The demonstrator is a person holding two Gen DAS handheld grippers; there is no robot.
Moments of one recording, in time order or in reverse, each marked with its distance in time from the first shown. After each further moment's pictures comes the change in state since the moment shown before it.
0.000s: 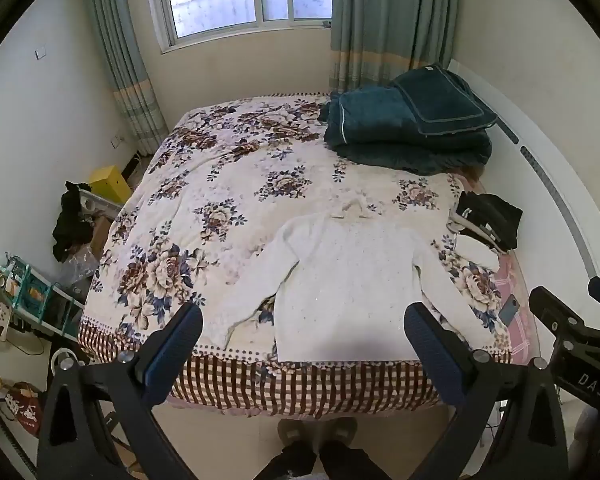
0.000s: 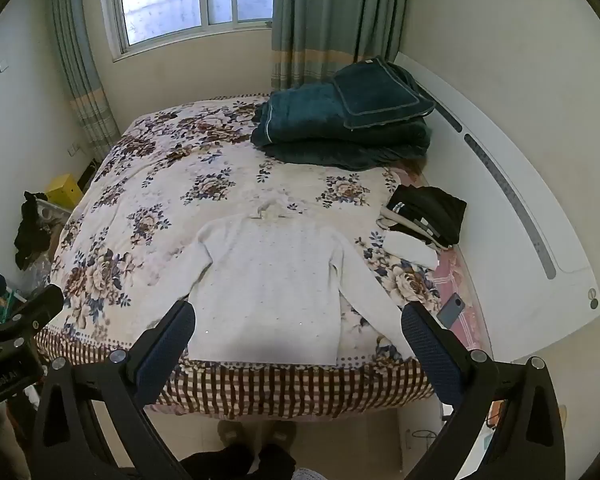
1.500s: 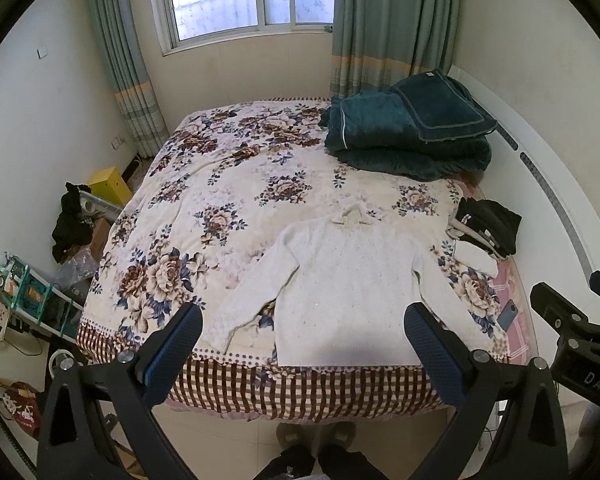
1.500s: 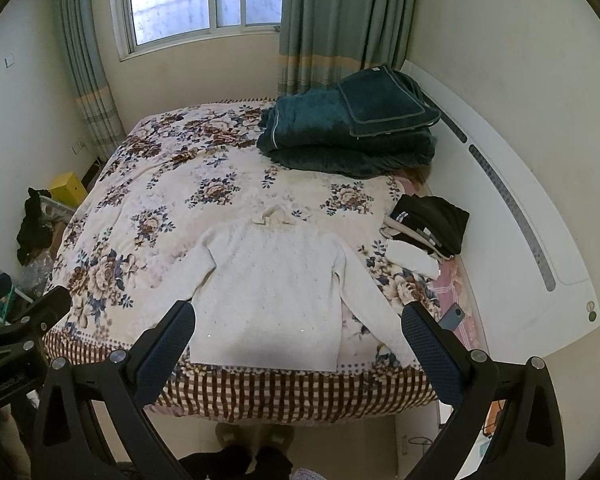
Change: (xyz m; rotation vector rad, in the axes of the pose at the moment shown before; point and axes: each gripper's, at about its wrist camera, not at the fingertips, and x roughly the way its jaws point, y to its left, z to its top) left arm -0.002 -0.001 0.002 -0.002 -0.013 0.004; right arm -0.006 0.005 0.004 -0.011 -0.013 0.006
